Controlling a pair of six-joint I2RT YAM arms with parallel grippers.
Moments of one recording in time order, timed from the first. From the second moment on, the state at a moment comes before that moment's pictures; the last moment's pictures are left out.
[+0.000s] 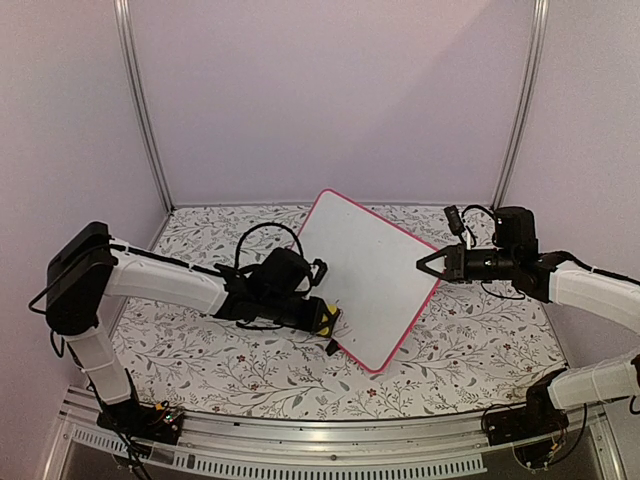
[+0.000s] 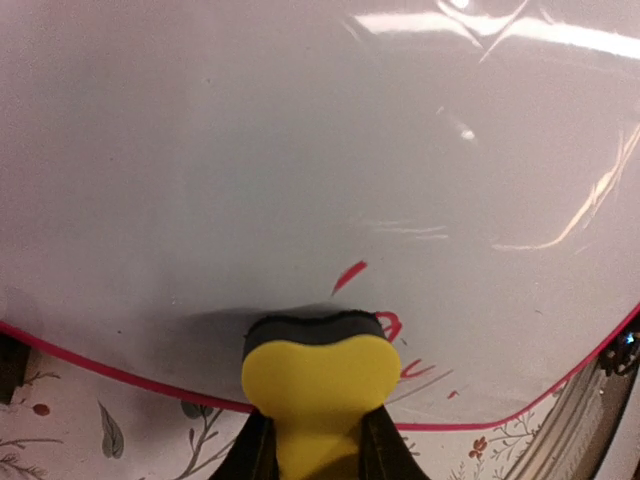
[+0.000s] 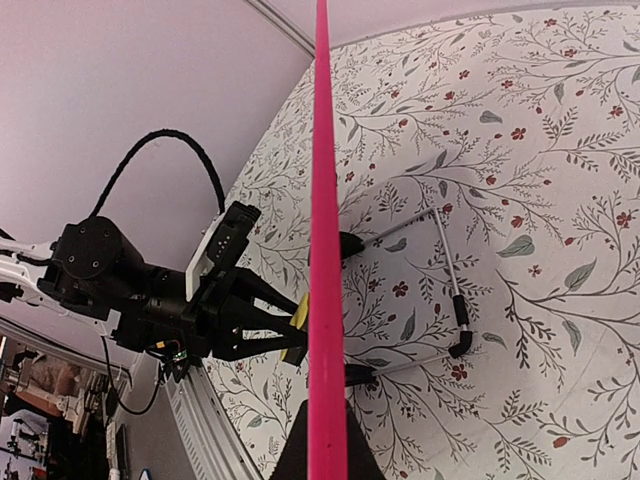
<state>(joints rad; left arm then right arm) -0.97 1.77 1.00 -0.03 0.04 -0.60 0.40 1.19 0.69 0.02 -0.70 0.49</state>
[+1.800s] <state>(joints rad) -0.98 1.74 0.88 0.08 0.04 -0.59 0.40 1.20 0.69 0.03 -0.70 0.49</state>
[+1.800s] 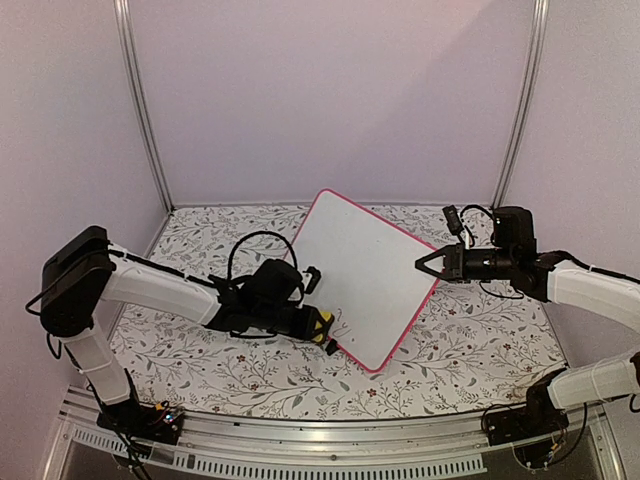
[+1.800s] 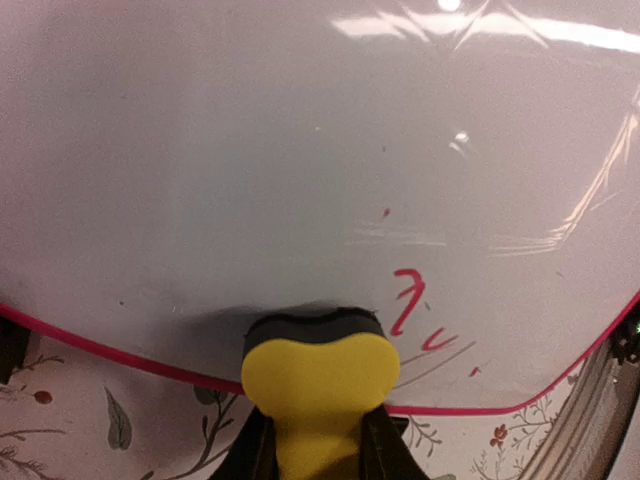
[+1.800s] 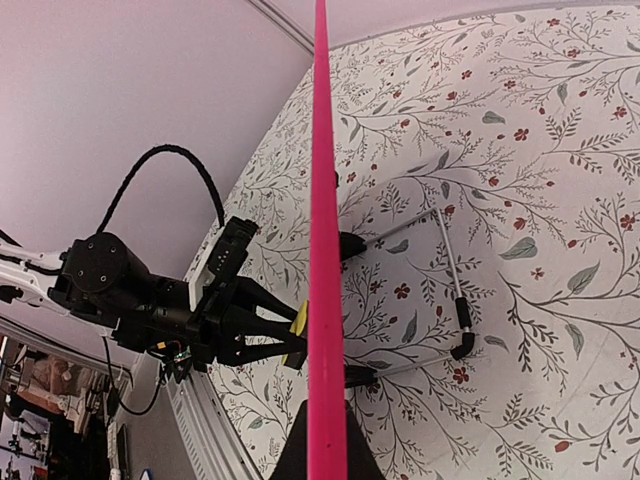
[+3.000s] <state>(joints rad) -0.98 1.76 0.88 0.14 0.04 -0.58 0.40 1.20 0.69 0.03 -0.70 0.50</state>
